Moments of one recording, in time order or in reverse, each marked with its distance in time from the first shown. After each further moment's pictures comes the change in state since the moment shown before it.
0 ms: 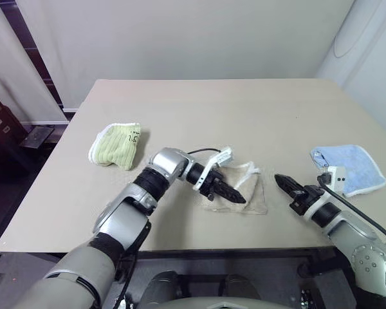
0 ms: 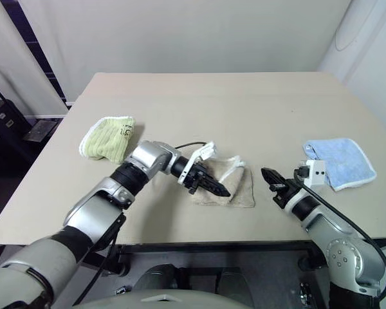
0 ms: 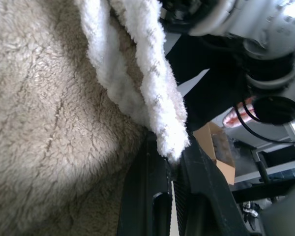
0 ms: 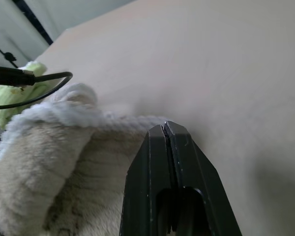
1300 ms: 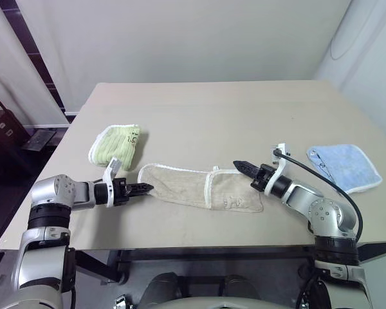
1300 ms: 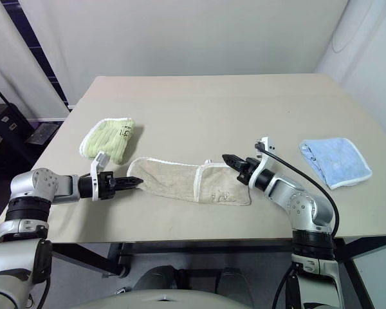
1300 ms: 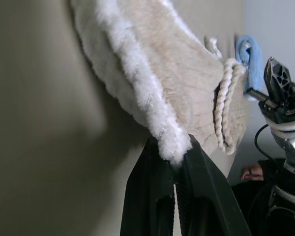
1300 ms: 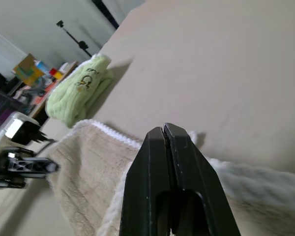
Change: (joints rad) left arm 0.449 0.590 0.573 -0.281 -0.342 0.528 0.382; right arm -0.377 0.071 0.199 0.344 -0.048 0.075 0.132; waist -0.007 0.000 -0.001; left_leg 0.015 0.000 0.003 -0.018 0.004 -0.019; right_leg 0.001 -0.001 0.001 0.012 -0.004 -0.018
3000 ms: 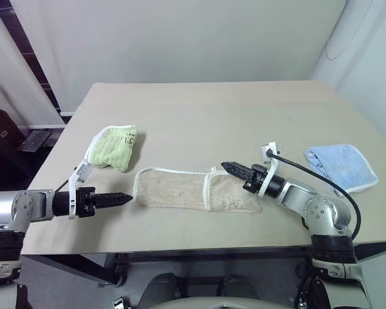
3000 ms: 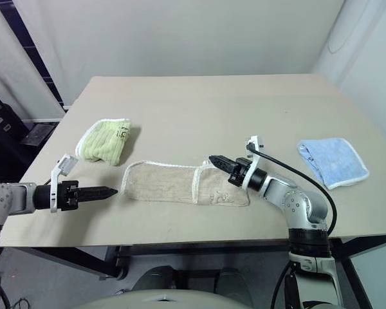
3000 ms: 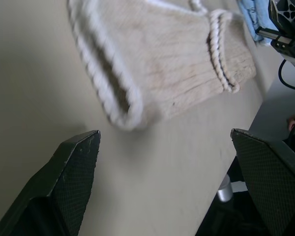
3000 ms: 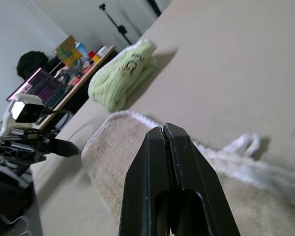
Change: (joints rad) left arm 0.277 0.242 0.038 -0.336 -0.018 -0.080 -0.153; right arm -0.053 0.010 0.050 0.019 0.027 0.082 0.109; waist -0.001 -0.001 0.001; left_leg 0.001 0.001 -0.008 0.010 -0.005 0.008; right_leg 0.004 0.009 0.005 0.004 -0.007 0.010
